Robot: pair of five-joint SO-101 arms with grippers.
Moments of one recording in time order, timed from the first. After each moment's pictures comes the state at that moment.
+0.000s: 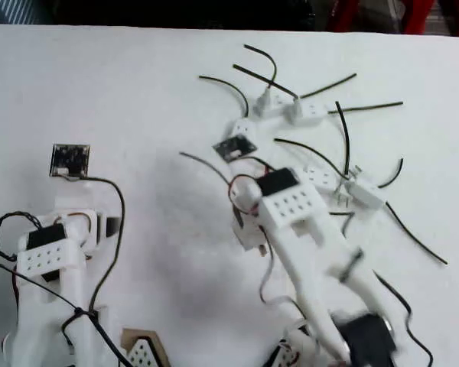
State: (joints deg) left arm -24.7 -40.1 69.8 44.0 -17.8; right arm -27.3 -22.8 34.8 80.3 7.3
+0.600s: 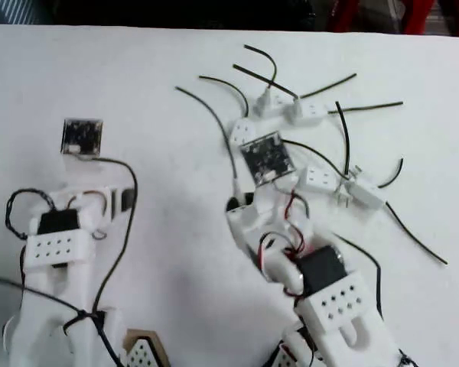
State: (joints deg) left arm -13.1 -40.1 59.6 44.0 -7.7; right arm -32.6 -61.3 57.4 54.2 -0.7
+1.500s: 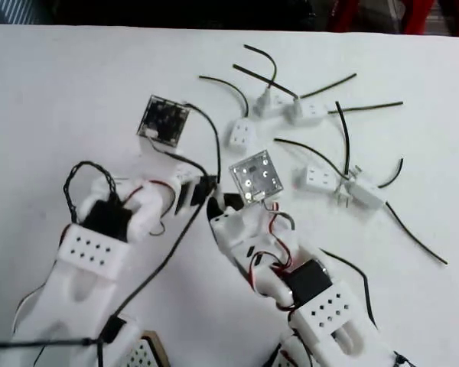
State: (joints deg) left arm 15.3 -44.7 48.2 52.2 -1.0; right arm -37.1 -63.9 68.7 38.9 -3.6
